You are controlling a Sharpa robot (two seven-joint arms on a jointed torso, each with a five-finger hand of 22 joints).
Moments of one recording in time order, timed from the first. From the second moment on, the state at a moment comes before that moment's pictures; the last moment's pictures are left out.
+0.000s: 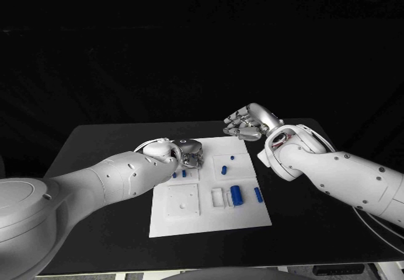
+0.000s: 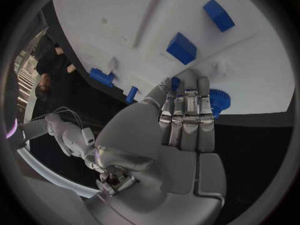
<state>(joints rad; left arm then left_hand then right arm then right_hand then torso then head) 1.17 -0.27 -0.23 0.81 -1.45 -0.17 0.10 1.39 0.07 0.10 -0.27 0.17 1.13 0.11 0.06 0.06 1.20 0.08 0.06 0.06 1.38 0.01 0.17 0.31 0.08 1.14 -0.01 0.09 1.31 0.93 -0.77 0.32 1.53 -1.38 -0.47 -0.18 1.21 -0.18 0.49 -0.09 0.17 1.09 0.12 0.06 0.06 1.25 0.07 0.08 0.06 1.22 -0.01 0.74 0.52 0.09 1.37 -0.03 0.07 1.01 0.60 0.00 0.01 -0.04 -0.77</state>
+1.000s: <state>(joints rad) 1.17 -0.27 -0.24 0.80 -1.46 -0.20 0.08 1.43 0.02 0.12 -0.28 0.19 1.06 0.11 0.06 0.06 1.16 0.10 0.06 0.06 1.38 0.01 0.20 0.31 0.08 1.13 -0.01 0.17 1.31 0.93 -0.77 0.32 1.53 -1.38 -0.47 -0.18 1.21 -0.18 0.49 -0.09 0.17 1.09 0.12 0.06 0.06 1.25 0.07 0.08 0.06 1.22 -0.01 0.75 0.52 0.09 1.37 -0.03 0.07 1.01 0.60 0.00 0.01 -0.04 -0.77</state>
